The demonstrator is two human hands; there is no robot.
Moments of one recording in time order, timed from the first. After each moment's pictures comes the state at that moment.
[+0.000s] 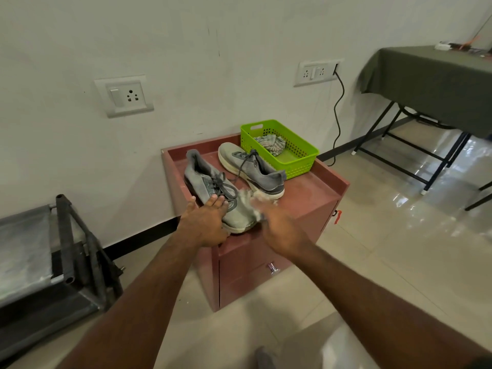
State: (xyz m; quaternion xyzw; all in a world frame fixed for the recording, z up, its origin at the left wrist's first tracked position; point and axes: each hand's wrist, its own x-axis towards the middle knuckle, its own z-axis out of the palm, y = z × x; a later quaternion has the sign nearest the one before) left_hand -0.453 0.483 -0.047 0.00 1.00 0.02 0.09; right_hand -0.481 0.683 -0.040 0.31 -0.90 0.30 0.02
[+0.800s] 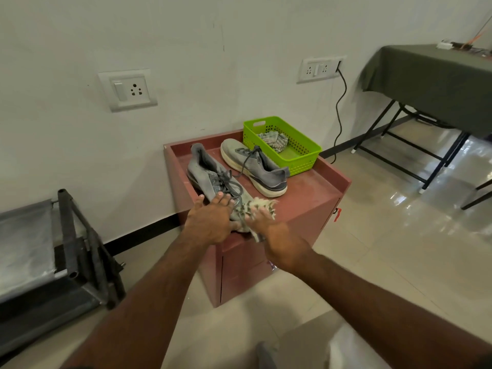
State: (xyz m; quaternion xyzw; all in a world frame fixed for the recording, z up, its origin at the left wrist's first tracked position) left_hand -0.454 0.487 -0.054 0.01 1.00 0.03 0.08; right_hand -0.466 0.688 -0.062 0.39 -0.90 0.20 -0.04
